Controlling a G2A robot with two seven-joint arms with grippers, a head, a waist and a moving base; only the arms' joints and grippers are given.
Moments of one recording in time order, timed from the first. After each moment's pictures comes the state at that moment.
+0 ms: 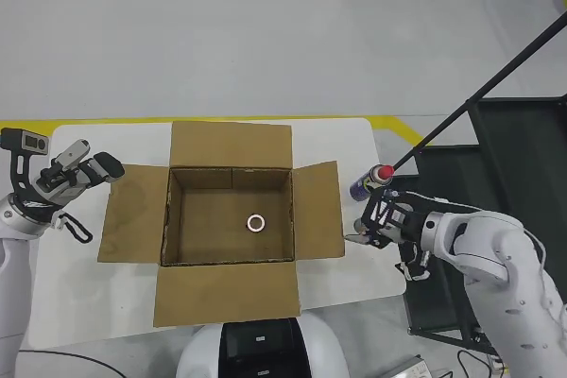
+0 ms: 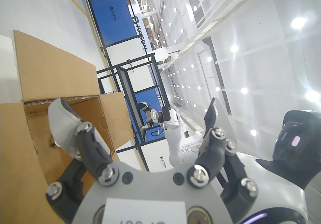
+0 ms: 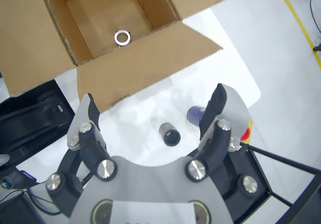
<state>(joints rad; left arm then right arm) 1.25 -1.00 -1.69 -1.51 -0.57 -0.29 -1.07 -1.65 -0.98 1.72 -2.10 -0.95 -0.81 0.80</state>
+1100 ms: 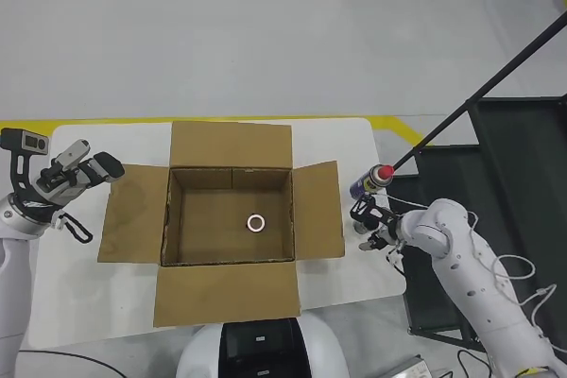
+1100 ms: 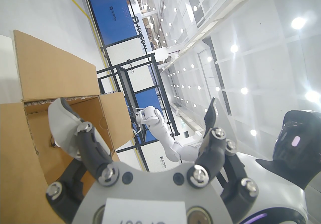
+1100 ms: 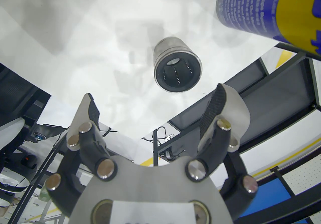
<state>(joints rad) 1.25 -1.00 -1.69 -1.51 -0.57 -0.29 -1.07 -1.33 -0.98 1.36 -1.57 -1.09 -0.59 1.06</state>
